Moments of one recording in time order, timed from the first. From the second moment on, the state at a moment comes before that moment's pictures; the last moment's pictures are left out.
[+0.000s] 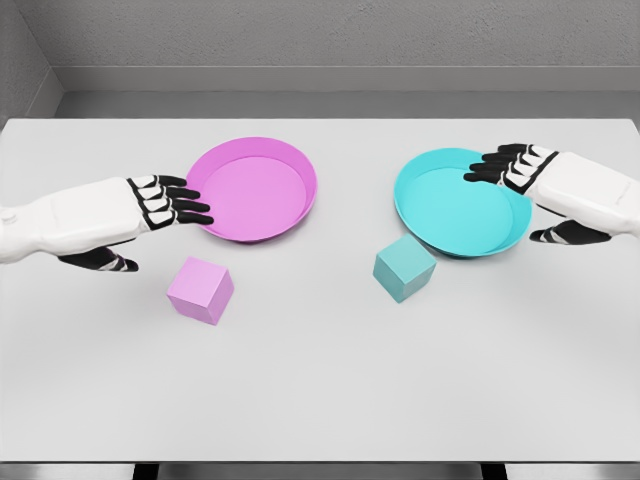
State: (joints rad) left arm -0.69 1.20 -0.93 -1.75 -0.28 -0.61 -0.04; right arm -0.20 -0.86 0.09 -1.73 0.31 -0.61 0.48
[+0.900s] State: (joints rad) left arm -0.69 1.14 -1.09 -1.74 -0.28 -0.49 -0.05; right arm -0.34 -0.76 0.33 -1.76 0.44 -0.61 0.55
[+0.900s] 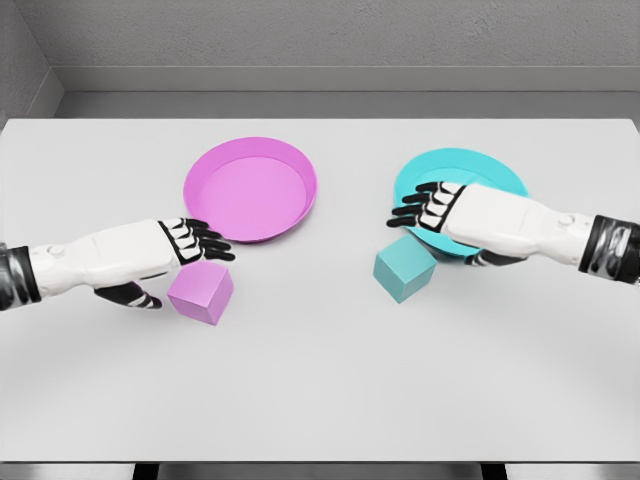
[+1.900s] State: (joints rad) left arm -0.69 1.09 -1.15 -1.72 -0.29 -0.35 -0.06; right arm -0.38 -0.67 0.45 -1.73 0.60 -0.61 0.58
